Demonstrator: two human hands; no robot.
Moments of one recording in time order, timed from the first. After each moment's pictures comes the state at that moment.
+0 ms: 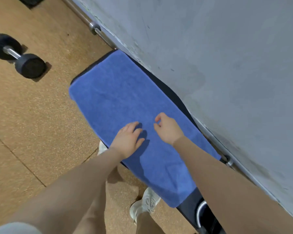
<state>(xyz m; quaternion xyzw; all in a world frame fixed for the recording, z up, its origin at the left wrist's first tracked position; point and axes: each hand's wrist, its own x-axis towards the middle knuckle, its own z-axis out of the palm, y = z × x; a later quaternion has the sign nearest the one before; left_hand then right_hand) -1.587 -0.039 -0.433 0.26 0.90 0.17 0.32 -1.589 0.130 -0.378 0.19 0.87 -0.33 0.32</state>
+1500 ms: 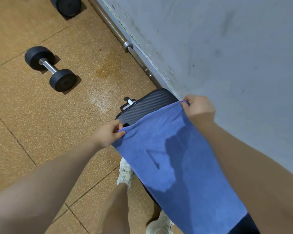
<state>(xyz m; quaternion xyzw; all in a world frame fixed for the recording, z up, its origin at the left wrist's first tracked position) -1.785 -0.211 -0.405 0.00 0.85 0.33 0.41 -1.817 0.072 -0.354 0.16 0.96 -0.10 0.19</state>
